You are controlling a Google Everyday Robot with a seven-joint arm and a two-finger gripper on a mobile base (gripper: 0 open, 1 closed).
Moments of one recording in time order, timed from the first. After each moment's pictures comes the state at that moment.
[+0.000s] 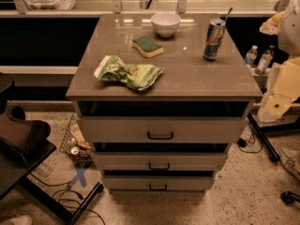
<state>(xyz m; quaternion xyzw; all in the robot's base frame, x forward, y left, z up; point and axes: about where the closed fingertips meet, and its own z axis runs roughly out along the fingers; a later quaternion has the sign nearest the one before) 0.438 -0.213 0.991 -0.60 0.78 -0.05 0.18</state>
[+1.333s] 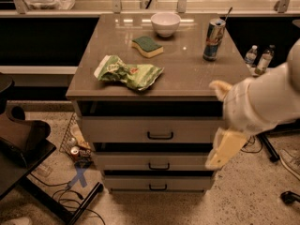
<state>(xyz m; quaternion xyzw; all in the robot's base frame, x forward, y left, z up) 0.434 -0.145 0.852 -0.64 0.72 0.02 0.27</state>
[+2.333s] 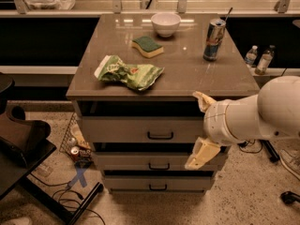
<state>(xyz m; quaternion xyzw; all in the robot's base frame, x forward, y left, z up) 0.462 -0.111 0.794 -0.64 0.69 0.03 0.35</state>
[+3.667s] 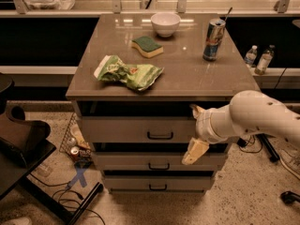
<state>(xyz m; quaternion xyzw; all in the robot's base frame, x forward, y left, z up) 0.530 -0.128 0.681 -0.63 0.71 0.06 0.31</state>
